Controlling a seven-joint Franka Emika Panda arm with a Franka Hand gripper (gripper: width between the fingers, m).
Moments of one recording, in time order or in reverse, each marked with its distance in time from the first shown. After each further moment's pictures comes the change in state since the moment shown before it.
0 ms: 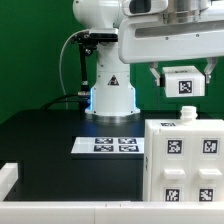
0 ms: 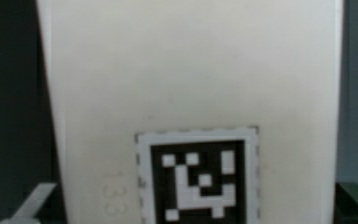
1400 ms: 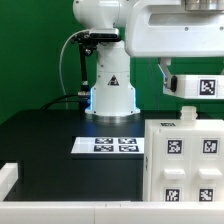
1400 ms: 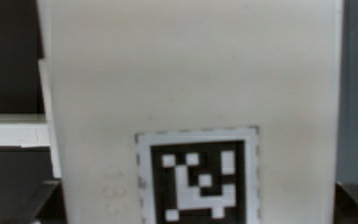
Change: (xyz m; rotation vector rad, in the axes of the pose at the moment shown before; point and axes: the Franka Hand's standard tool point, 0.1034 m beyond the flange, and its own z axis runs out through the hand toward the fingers) arm 0.081 -0.013 -0.017 -0.087 0.138 -0.151
